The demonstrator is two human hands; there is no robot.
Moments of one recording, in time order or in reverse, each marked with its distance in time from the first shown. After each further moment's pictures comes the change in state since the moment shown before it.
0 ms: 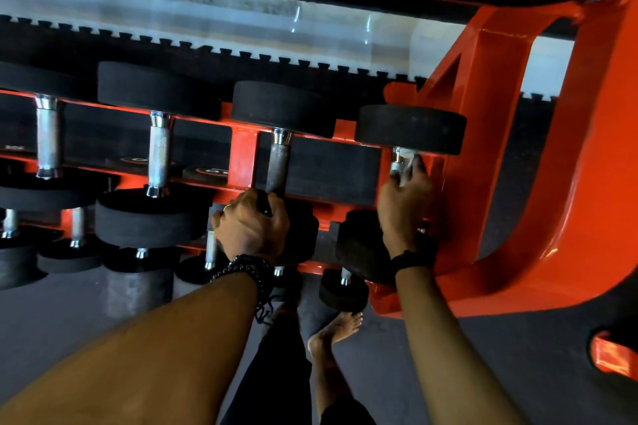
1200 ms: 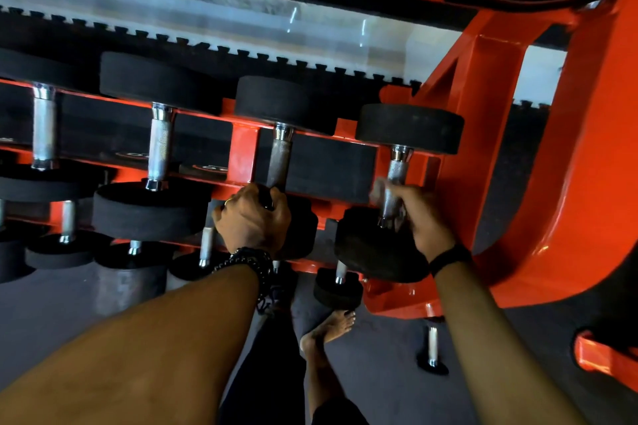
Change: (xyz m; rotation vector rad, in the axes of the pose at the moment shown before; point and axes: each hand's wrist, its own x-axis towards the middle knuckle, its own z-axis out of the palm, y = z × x) left_hand 0.004 -0.006 -0.002 0.006 -0.080 -0.002; right_hand 0.011 0.013 -0.047 0.210 -0.490 0.474
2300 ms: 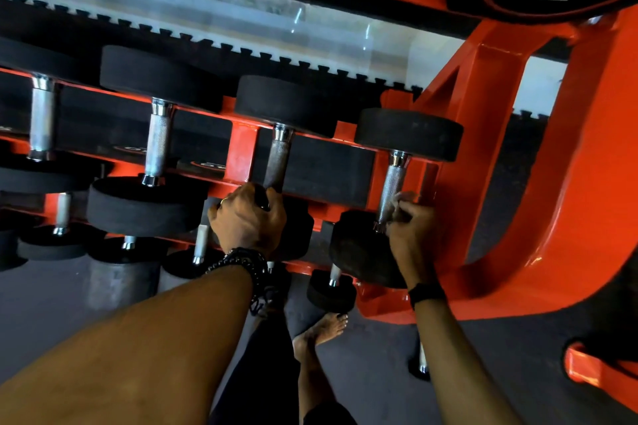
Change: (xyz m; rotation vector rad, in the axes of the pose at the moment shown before) left_hand 0.000 -0.003 0.004 -0.022 0.031 0.013; right_hand -0.010 0.030 -0.005 -0.551 0.305 -0.424
